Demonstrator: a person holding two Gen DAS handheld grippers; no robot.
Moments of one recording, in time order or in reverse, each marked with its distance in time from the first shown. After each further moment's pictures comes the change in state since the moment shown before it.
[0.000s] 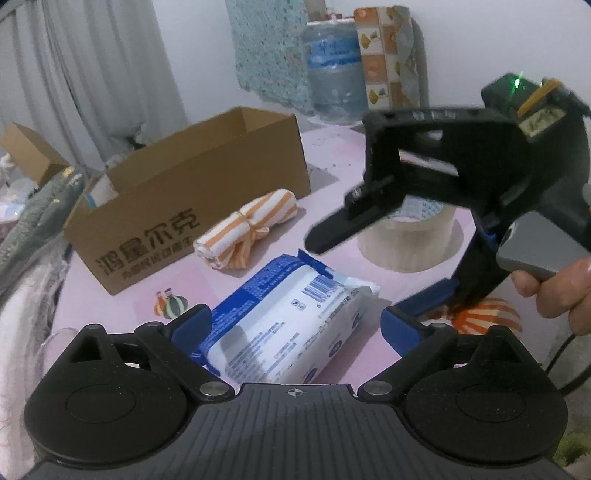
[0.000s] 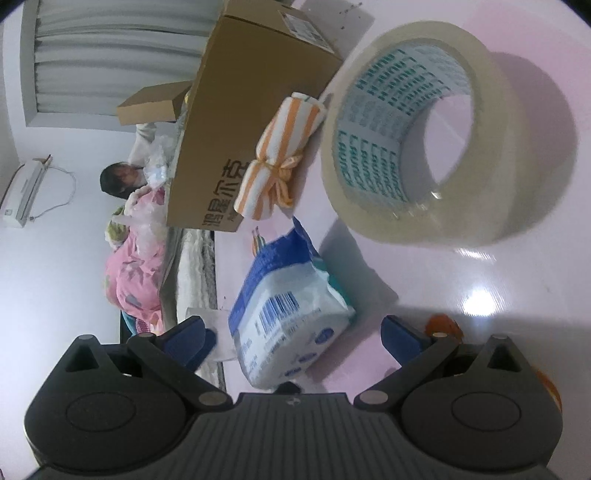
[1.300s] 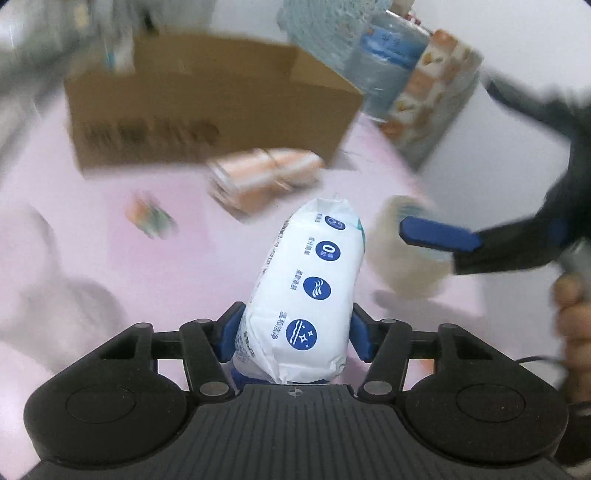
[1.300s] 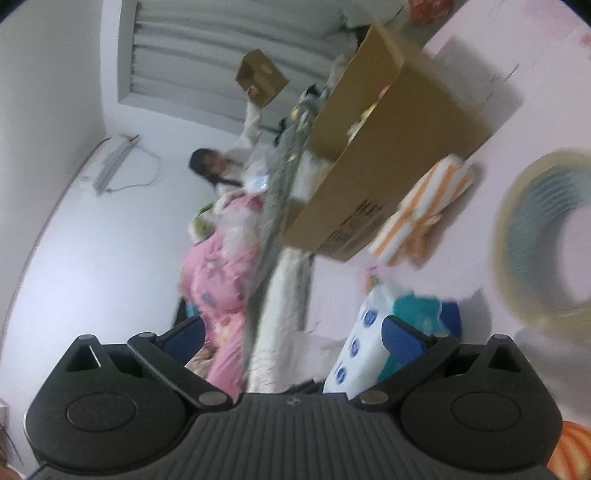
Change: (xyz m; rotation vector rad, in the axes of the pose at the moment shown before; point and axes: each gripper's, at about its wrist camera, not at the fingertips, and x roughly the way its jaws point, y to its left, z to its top) left arm 0.023 0.086 -0.009 -0.537 0.170 -0.369; right arm -0.031 0.067 0.008 -0.212 -0.084 0.209
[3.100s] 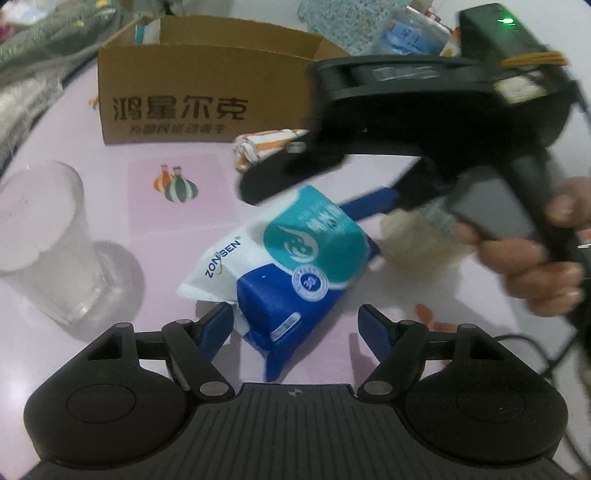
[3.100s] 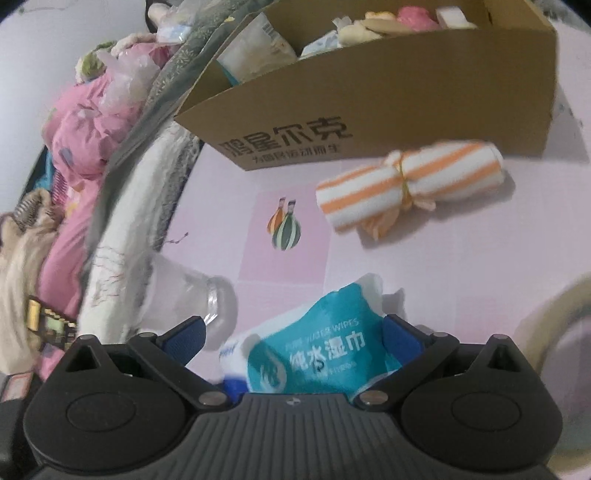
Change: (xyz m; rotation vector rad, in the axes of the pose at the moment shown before) left arm -0.004 -0.008 -0.019 0.034 -0.016 0.155; right arm 0.121 0.031 0.015 -0.311 0.440 -0.483
